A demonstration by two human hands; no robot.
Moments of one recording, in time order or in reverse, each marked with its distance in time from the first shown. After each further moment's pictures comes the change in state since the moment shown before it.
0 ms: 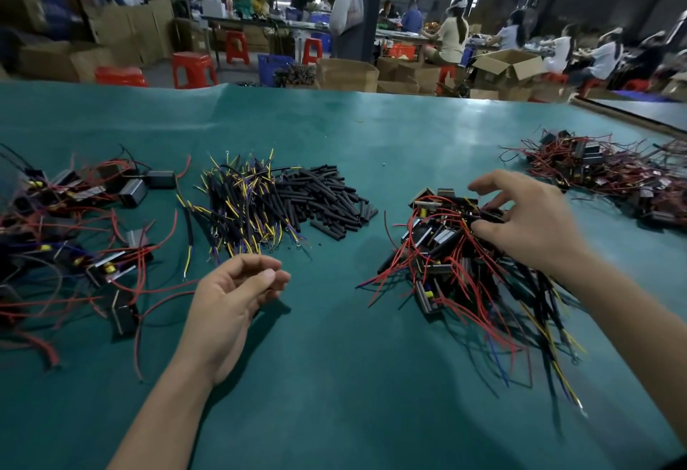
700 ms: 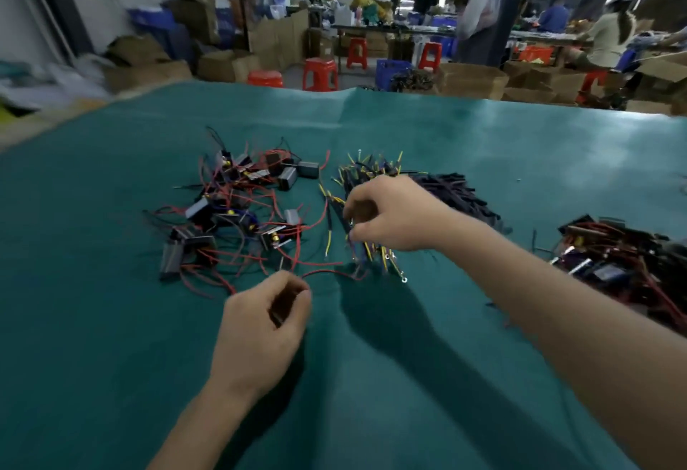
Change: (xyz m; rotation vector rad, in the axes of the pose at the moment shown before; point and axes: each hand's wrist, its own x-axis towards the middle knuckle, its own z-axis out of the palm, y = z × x) left_hand -0.072 0.041 -0.095 0.937 0.278 0.402; right_hand 0.052 -0.256 0.127 0.122 -0.587 -0.458
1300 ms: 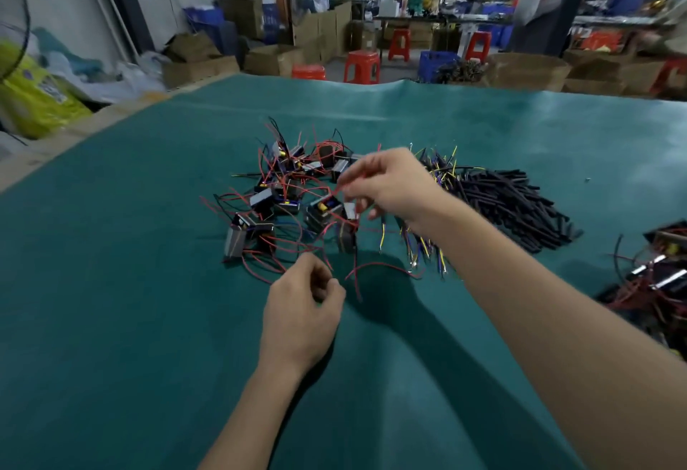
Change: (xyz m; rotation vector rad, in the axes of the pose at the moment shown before) left_hand 0.007 -0.033 -0.003 0.109 0.152 -0.193; right_hand 0.057 -0.054 0.038 0.862 0.082 0.147
